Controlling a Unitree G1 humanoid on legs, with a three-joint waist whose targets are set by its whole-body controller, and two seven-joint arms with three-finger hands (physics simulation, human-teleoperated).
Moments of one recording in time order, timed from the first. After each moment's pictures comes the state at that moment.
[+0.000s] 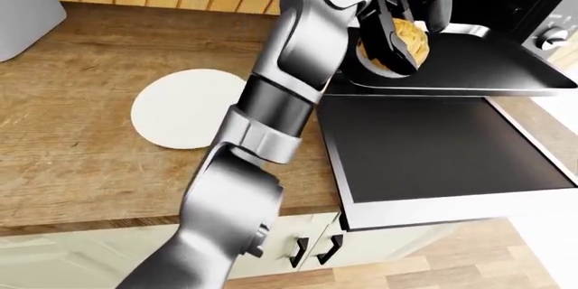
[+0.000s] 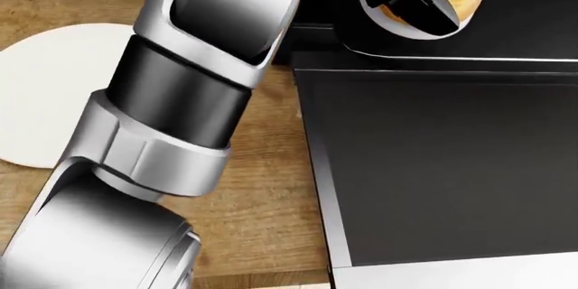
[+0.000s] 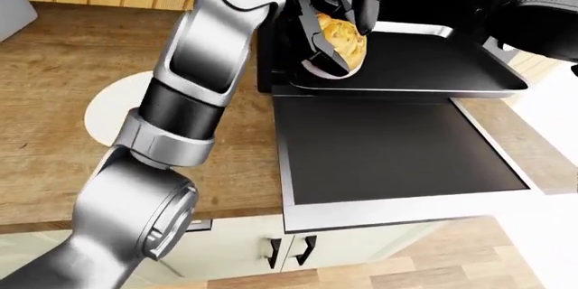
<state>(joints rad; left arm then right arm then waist) -1.54 -0.09 -0.07 0.61 0.45 0.43 -0.65 -0.42 -1.14 -0.70 -0.81 1.48 0.59 -0.88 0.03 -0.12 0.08</state>
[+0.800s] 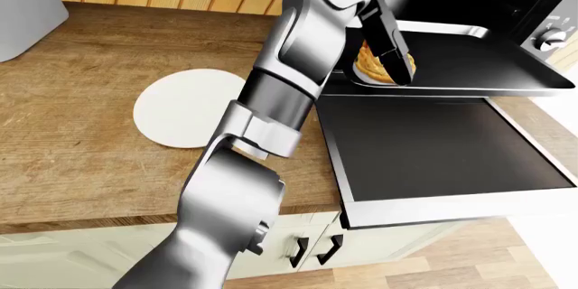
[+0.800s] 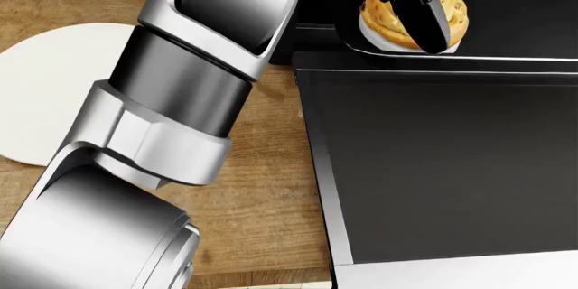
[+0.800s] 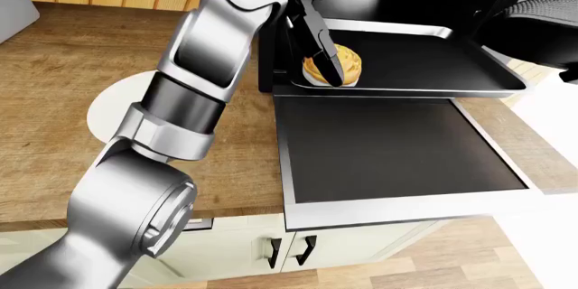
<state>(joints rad) -1.57 -0.08 -0.06 0.72 0.42 0.34 -0.60 -0.42 -1.10 -0.70 -0.82 1.45 0.61 -0.86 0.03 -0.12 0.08</state>
